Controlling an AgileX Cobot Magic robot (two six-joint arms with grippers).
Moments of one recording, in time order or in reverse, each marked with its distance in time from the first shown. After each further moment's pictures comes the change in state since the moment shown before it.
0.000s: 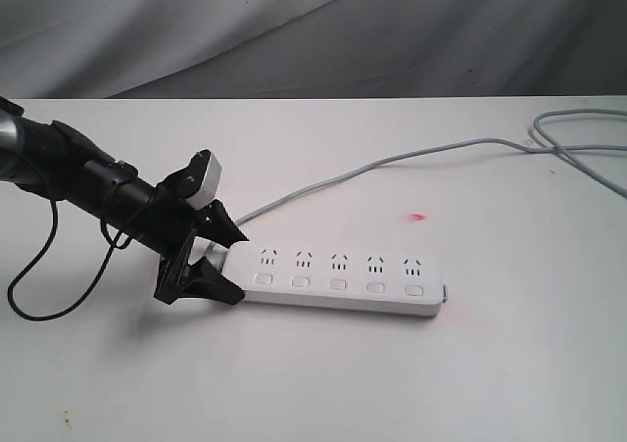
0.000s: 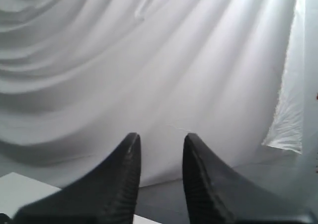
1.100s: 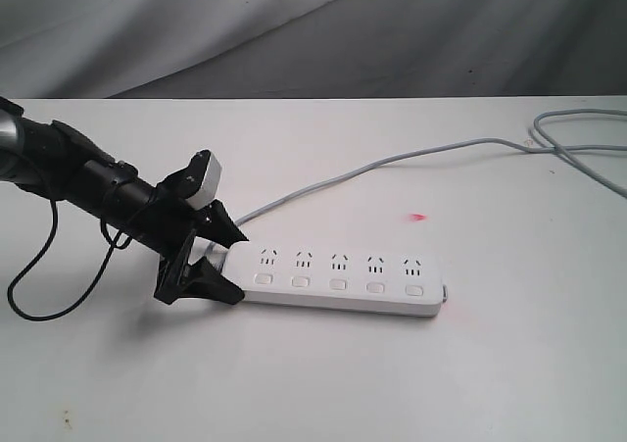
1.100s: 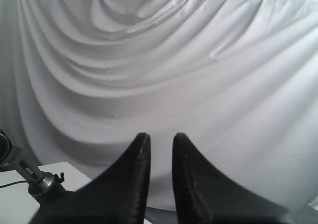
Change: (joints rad) left arm 0.000 0.000 0.000 0.000 0.000 0.000; right arm 0.000 -0.291 0.000 -0.076 0.265 0.027
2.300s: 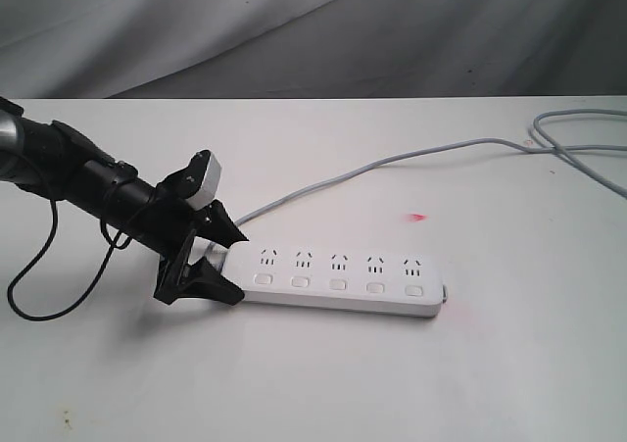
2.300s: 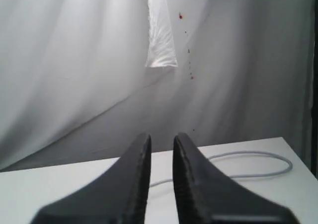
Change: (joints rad) left arm 0.000 0.000 0.000 0.001 0.000 0.000; right arm -0.192 0.000 0.130 -0.921 -0.132 1.061
